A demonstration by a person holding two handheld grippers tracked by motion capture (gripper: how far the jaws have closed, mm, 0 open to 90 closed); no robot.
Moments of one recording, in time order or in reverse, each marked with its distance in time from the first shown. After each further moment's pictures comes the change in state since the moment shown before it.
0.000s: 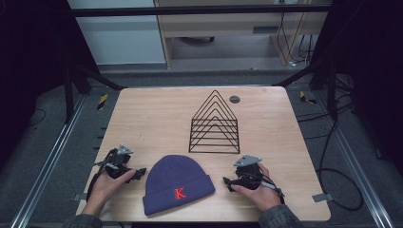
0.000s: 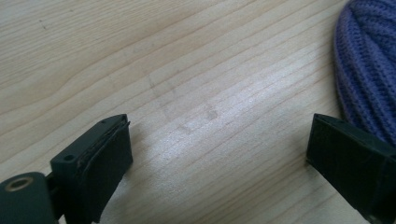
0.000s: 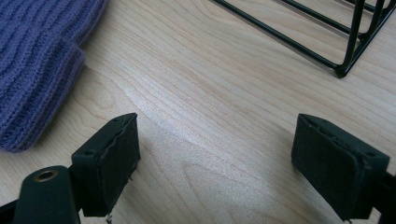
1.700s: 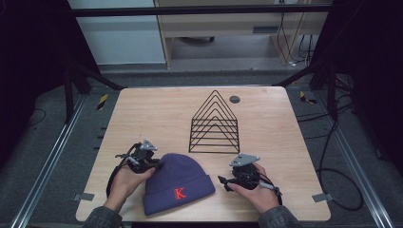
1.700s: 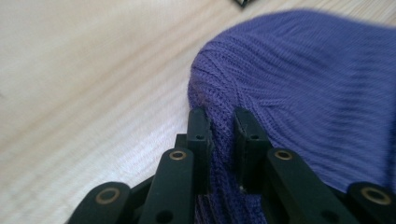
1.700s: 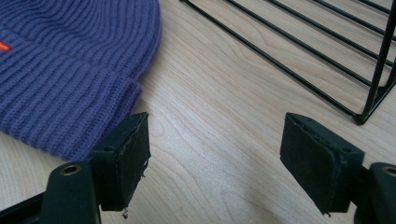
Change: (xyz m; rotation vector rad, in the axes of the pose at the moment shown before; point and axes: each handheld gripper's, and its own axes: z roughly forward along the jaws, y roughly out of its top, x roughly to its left) left arm -0.067 0.055 -0.012 -0.016 -0.158 0.138; right arm 0.014 0.018 -0.014 -0.063 0.069 -0.061
